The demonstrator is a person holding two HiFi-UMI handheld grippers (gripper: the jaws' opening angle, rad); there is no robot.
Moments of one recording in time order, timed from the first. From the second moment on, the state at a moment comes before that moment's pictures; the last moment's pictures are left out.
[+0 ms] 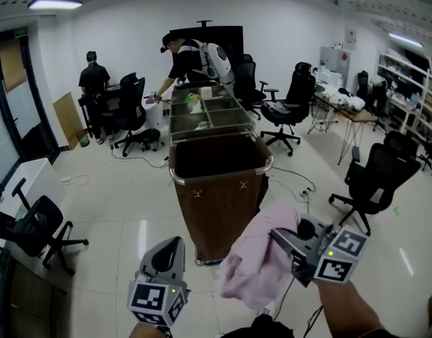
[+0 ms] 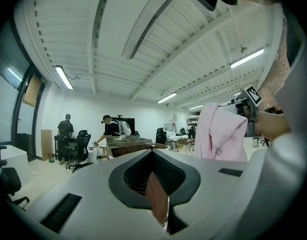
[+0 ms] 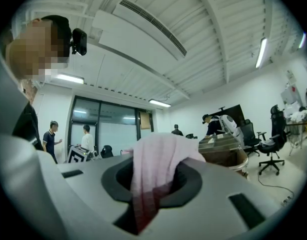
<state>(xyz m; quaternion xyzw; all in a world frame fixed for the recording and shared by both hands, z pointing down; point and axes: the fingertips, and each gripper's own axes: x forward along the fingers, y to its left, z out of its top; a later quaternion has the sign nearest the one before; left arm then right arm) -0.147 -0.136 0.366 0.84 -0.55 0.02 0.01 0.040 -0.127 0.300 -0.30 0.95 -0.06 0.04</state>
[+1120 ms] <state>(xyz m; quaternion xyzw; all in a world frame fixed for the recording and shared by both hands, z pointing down) -0.190 -0.315 0.318 0.77 -0.63 -0.01 -0.02 0.009 -0.414 0.172 -0.28 0.95 -0.03 0.12</state>
